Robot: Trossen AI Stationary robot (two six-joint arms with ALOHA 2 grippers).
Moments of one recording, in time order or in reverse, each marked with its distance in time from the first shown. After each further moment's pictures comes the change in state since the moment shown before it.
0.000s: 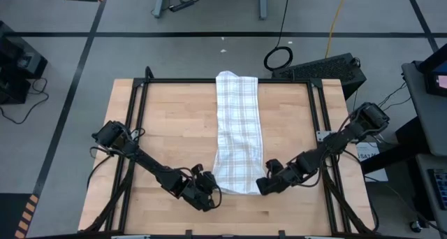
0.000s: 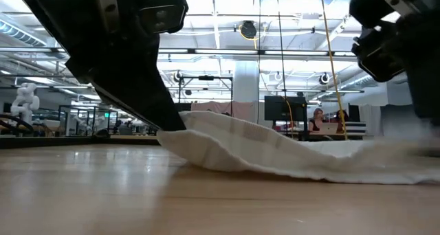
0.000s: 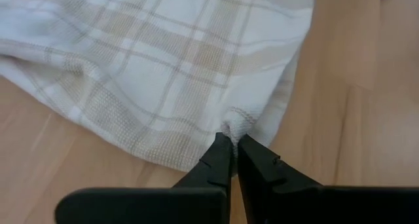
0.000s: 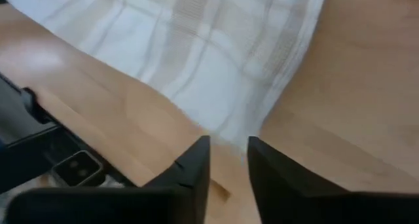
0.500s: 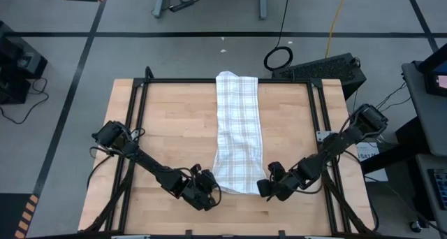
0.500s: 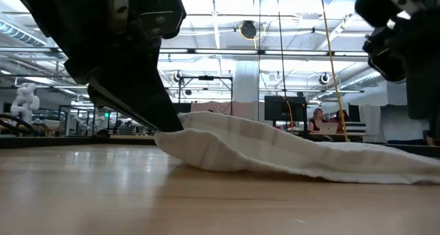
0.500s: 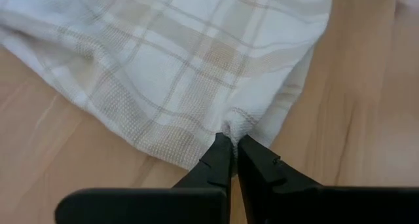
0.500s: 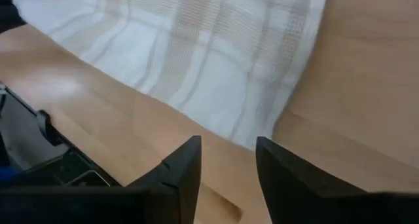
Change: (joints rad) left arm 0.000 0.000 0.000 -0.017 -0.015 -0.122; right arm 0.065 0.039 0.000 0.046 0.145 0.112
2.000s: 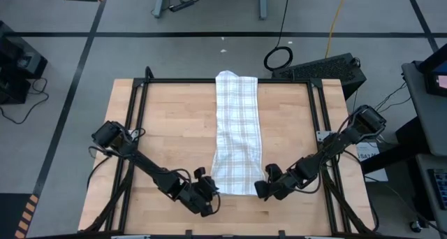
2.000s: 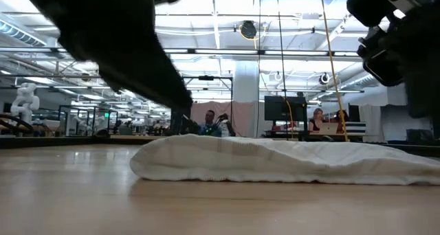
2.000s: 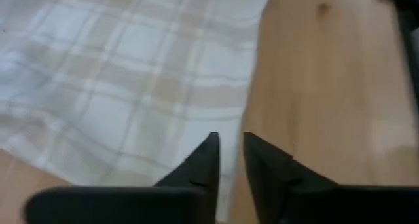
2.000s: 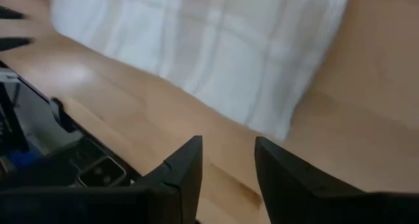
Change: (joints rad) left arm -0.037 -0.022 -0.001 0.115 0.009 0.237; right arm -0.016 0.024 0.000 0.084 -0.076 0.012
